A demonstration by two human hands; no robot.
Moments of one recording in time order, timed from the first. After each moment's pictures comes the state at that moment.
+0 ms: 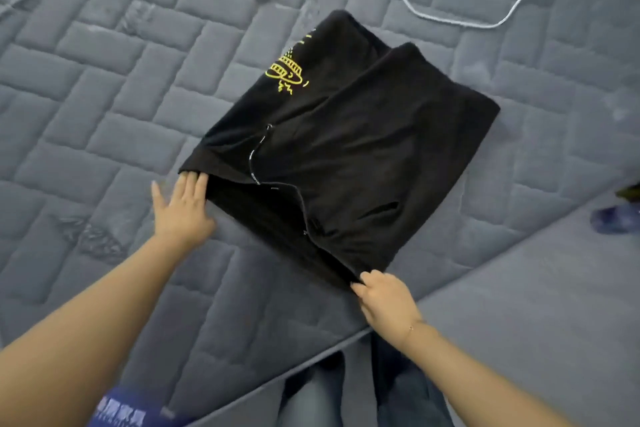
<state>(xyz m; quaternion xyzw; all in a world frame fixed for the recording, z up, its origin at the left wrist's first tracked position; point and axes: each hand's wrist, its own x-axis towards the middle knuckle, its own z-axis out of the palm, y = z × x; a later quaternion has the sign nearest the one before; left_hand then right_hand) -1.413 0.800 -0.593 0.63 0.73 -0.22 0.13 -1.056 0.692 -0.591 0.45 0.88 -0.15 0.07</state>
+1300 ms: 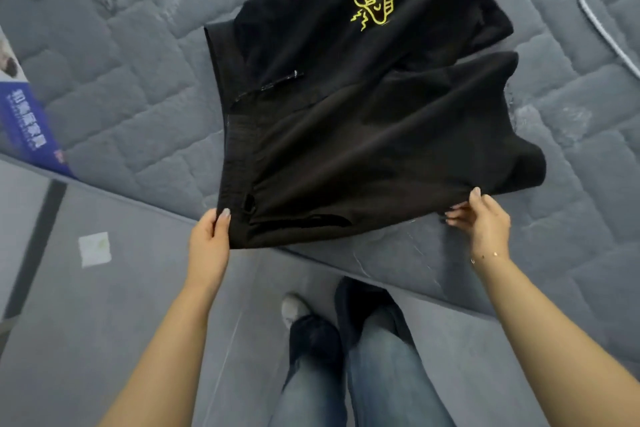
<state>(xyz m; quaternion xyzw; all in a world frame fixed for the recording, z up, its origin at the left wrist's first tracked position) -1.056 0.621 -0.618 0.01 0.88 0.38 0.29 -0.805 0.923 -0.645 0.67 0.40 -0.60 -0.17</state>
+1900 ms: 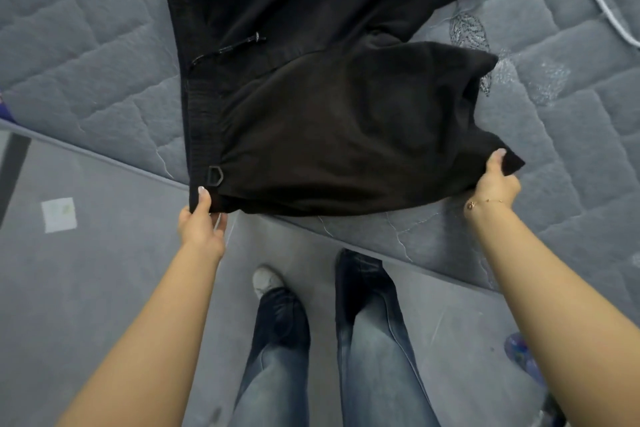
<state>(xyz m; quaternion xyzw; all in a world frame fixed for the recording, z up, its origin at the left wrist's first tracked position) -0.983 0.637 -0.665 -0.40 0.66 0.58 0.25 -0.760 0.965 -0.672 0.75 0.27 -0.53 -0.29</state>
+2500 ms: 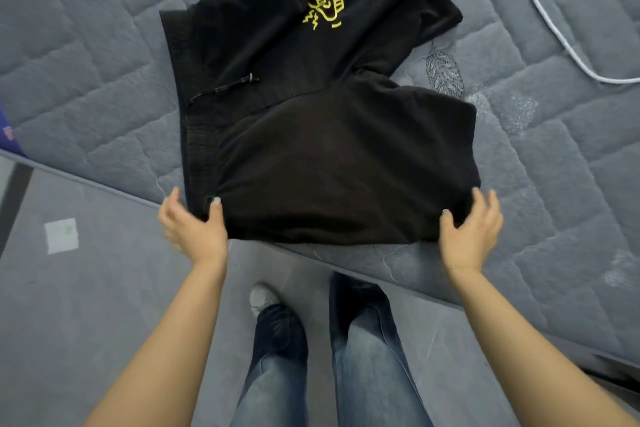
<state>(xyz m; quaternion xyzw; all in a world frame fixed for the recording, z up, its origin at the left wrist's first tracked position) -0.983 0.673 -0.637 -0.11 0.95 0.28 0.10 -0.724 0.929 -0.655 0.64 0.72 -0.27 -0.05</state>
